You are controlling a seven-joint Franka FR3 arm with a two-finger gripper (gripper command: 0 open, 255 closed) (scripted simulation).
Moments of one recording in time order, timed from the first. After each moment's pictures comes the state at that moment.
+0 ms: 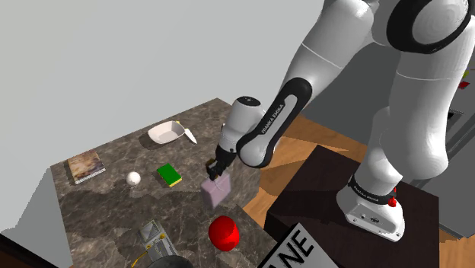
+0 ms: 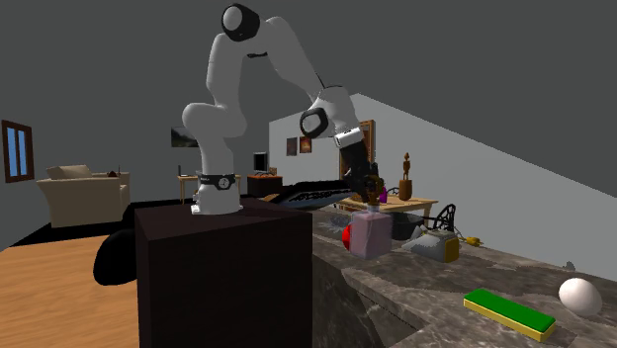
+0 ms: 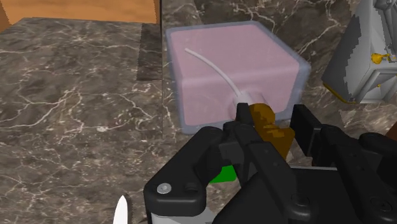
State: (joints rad) arm 0.43 0.22 0.16 -2.49 0.33 3.05 0.28
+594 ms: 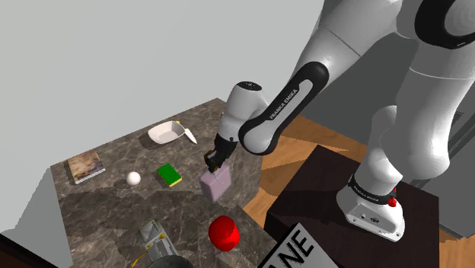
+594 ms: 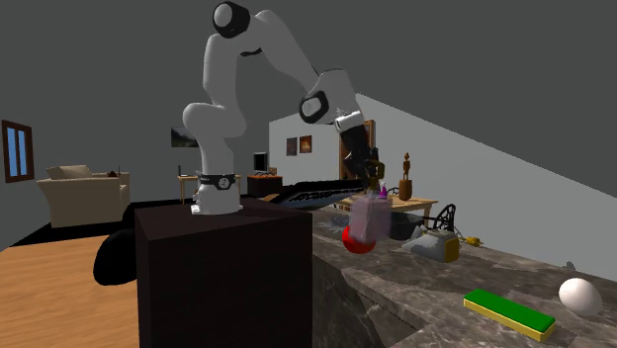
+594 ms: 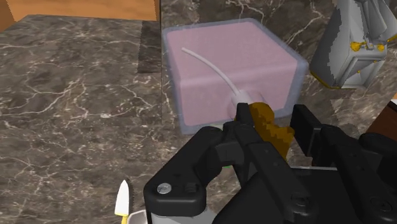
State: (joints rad) arm 0.46 0.10 0.12 -2.49 0.27 2.93 0.34
